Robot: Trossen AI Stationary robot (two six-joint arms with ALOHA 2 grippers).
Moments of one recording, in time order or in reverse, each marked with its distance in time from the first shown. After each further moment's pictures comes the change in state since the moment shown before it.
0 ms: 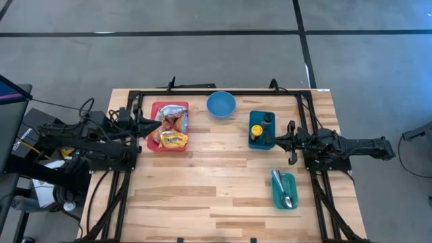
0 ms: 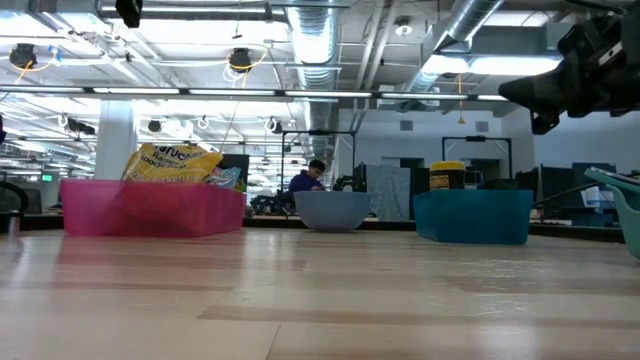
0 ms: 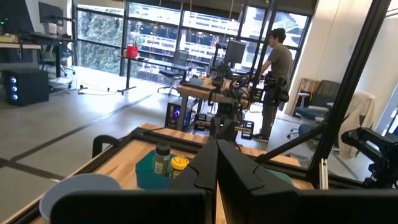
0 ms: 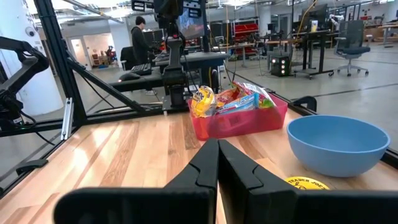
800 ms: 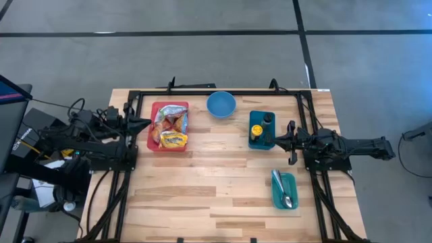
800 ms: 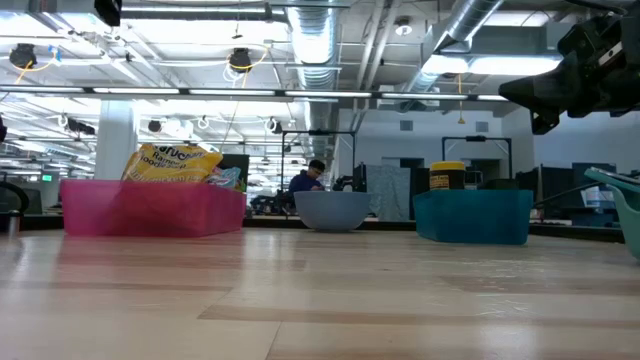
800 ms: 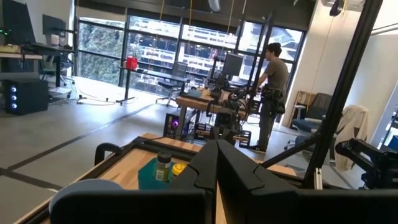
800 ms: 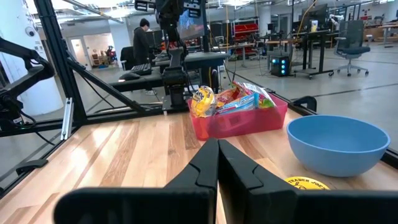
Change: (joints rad) left arm 0.000 -0.156 0.000 -0.103 0.001 0.000; right arm 0.000 0.000 0.000 0.000 0.001 0.000
